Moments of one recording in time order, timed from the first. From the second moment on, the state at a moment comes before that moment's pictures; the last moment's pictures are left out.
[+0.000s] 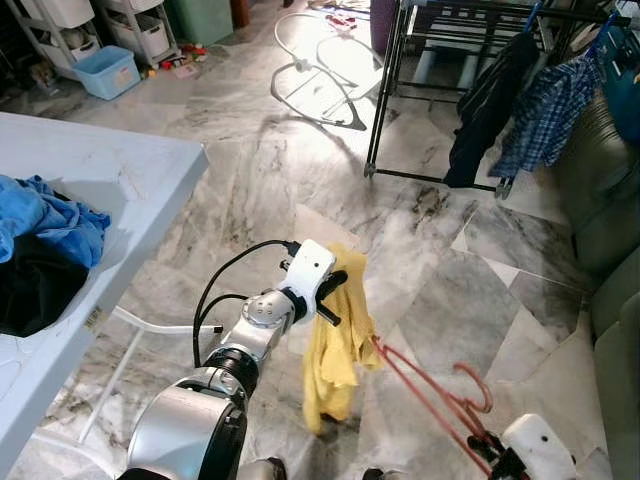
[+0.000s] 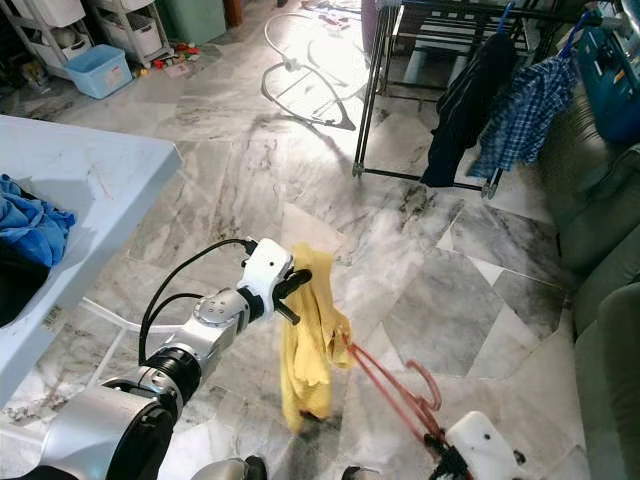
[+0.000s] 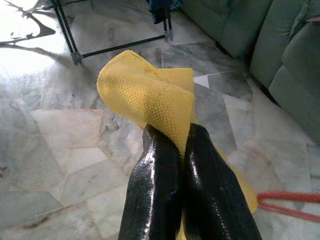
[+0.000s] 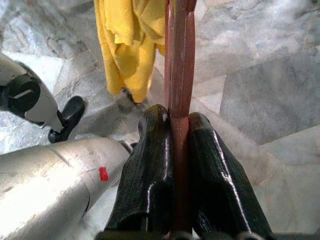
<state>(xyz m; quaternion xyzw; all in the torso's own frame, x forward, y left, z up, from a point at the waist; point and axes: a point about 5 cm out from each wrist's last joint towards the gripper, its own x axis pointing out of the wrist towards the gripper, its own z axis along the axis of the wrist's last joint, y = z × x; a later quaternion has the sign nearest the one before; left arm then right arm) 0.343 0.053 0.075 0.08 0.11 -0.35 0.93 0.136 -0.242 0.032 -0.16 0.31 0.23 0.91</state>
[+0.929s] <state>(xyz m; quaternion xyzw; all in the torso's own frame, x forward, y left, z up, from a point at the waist) 0.337 0.037 0.075 0.07 0.11 -0.39 0.91 0.156 -0.231 0.035 -0.15 0.29 0.26 0.91</state>
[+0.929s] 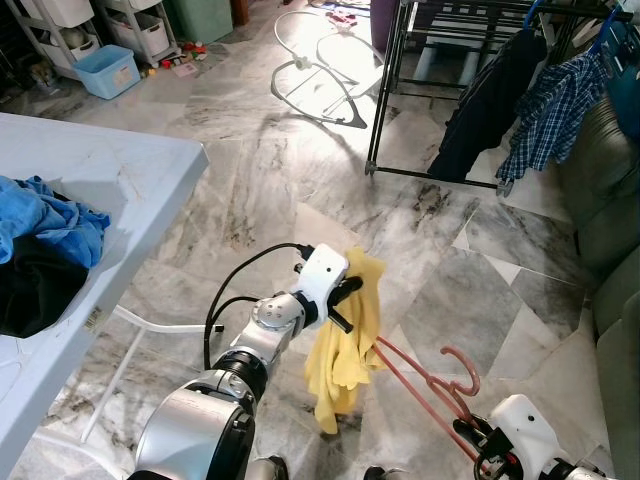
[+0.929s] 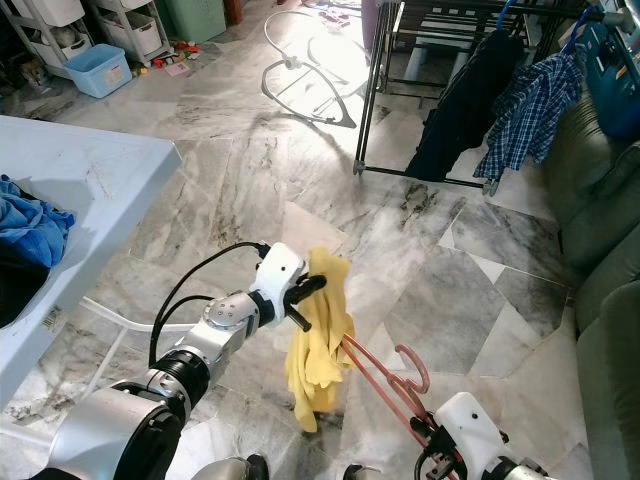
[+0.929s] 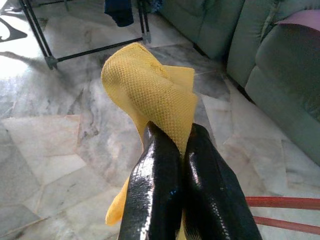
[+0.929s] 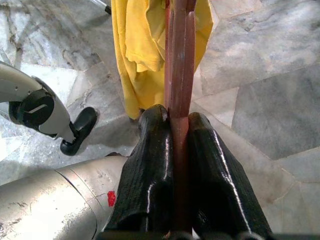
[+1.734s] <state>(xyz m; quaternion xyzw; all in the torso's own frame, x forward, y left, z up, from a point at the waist) 0.336 0.035 0.076 0.07 0.10 -0.40 0.91 0.185 -0.209 0.055 -0.14 0.25 0.29 0.91</state>
